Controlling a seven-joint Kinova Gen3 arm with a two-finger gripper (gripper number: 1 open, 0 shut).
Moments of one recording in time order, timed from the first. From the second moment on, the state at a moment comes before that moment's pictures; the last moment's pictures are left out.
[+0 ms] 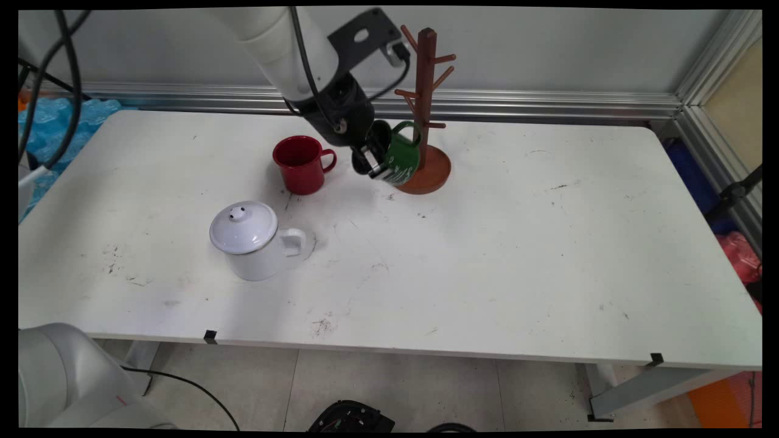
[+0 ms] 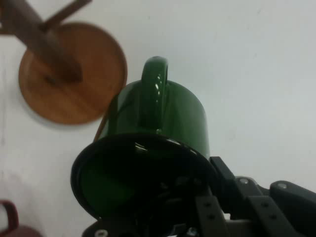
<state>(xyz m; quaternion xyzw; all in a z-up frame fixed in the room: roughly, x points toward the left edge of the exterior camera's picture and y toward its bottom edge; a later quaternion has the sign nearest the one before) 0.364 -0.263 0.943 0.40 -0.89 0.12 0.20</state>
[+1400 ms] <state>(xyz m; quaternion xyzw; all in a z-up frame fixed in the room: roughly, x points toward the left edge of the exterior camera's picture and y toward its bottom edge) 0.320 -0.278 0.871 0.49 -0.87 0.07 0.00</state>
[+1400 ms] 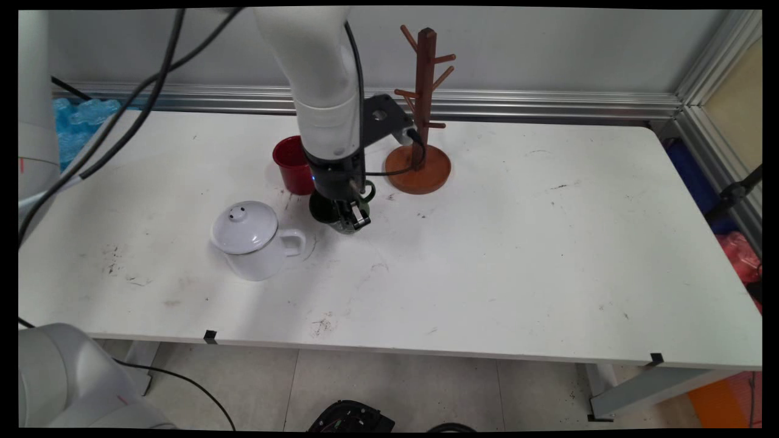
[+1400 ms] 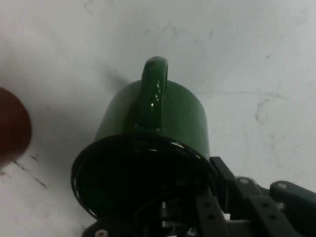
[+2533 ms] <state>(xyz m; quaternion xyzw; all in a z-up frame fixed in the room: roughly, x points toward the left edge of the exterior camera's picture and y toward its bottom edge) 0.302 -0.311 0.837 0.57 -0.82 0.04 -0.07</state>
